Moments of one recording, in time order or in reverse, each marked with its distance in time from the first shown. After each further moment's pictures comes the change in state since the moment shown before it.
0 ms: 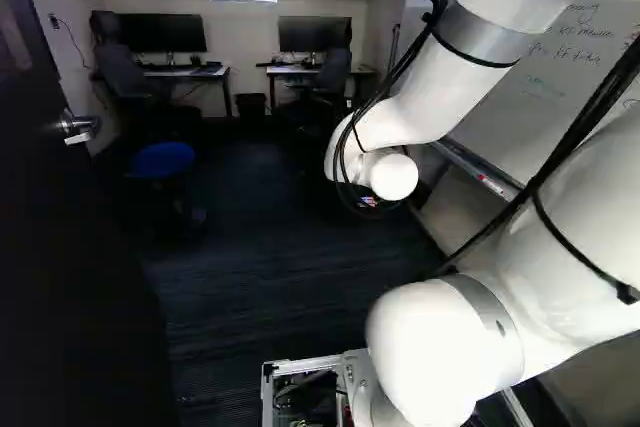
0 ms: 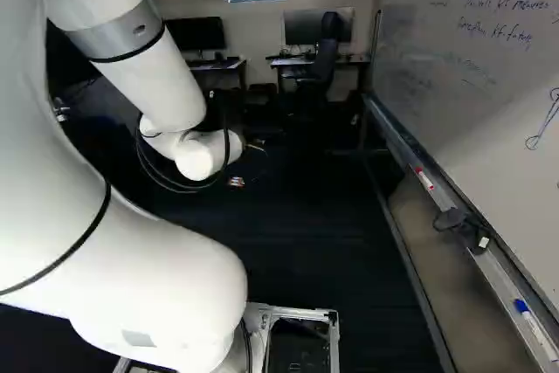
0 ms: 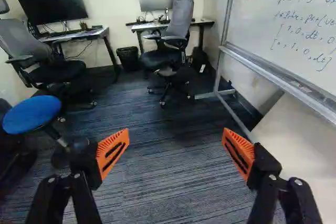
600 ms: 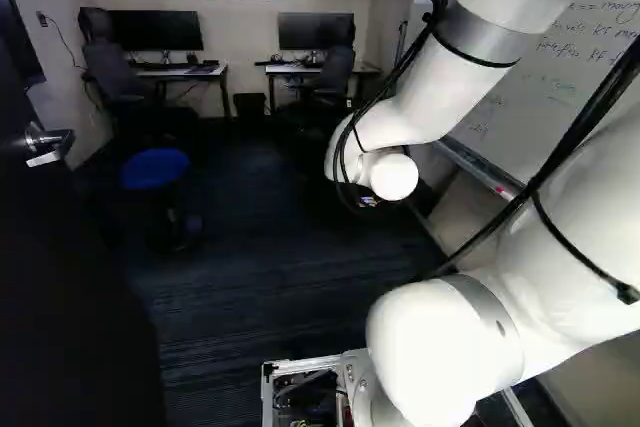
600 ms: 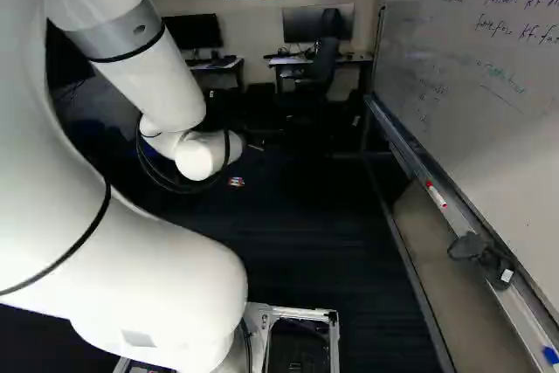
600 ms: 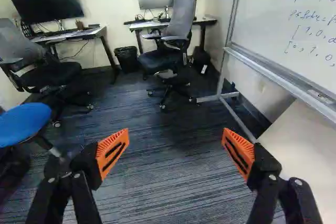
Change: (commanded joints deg) arm 0.0 0.0 0.0 0.0 0.0 0.0
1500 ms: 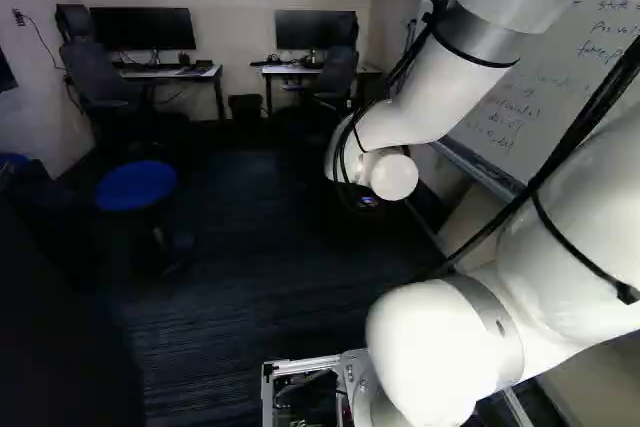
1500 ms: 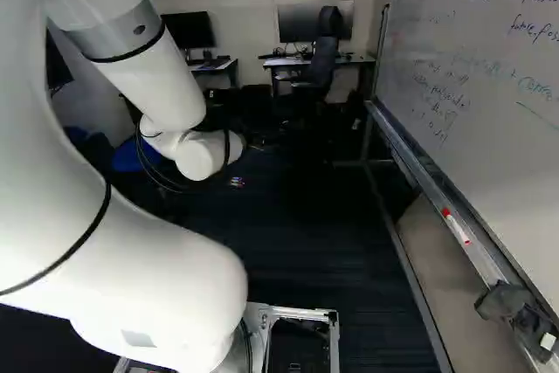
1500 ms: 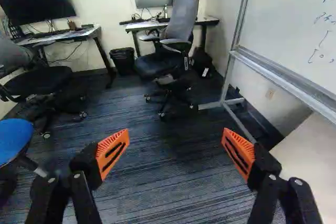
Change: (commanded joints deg) arm 0.0 0.0 0.0 0.0 0.0 0.0
